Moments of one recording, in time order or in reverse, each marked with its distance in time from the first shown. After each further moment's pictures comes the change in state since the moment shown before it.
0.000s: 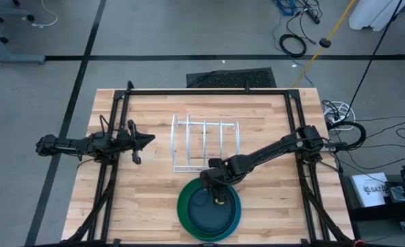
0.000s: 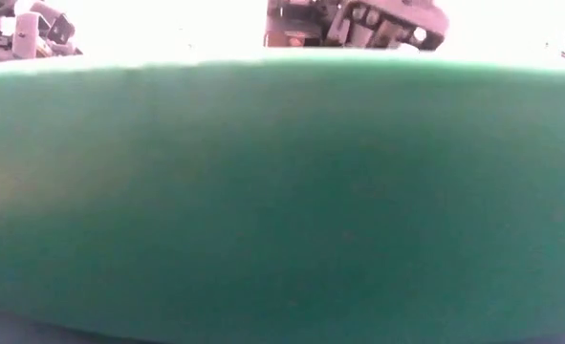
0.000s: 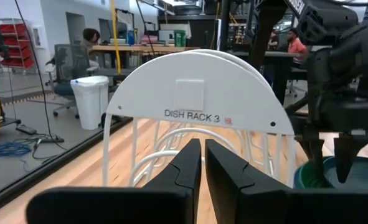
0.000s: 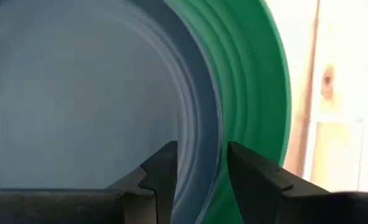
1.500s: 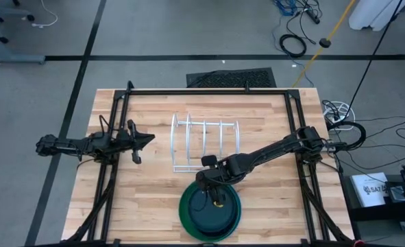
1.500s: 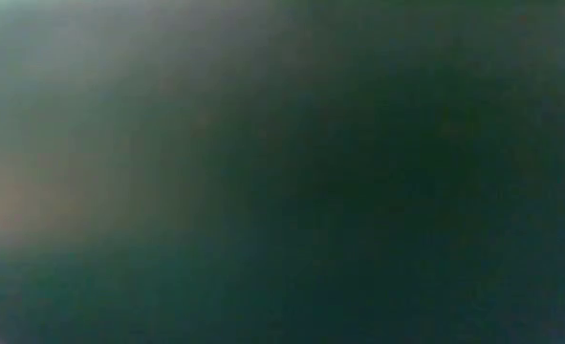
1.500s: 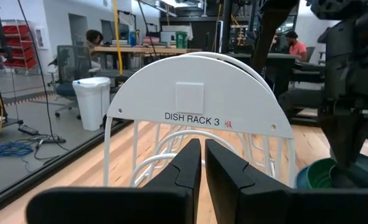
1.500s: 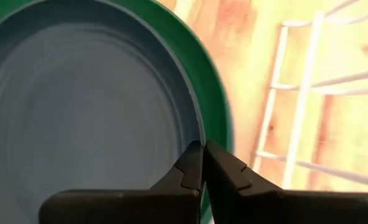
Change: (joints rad) left arm 0.000 0.000 0.000 0.006 -0.008 0.000; right arm 0.023 0.005 0.204 -0.168 0.111 -0.174
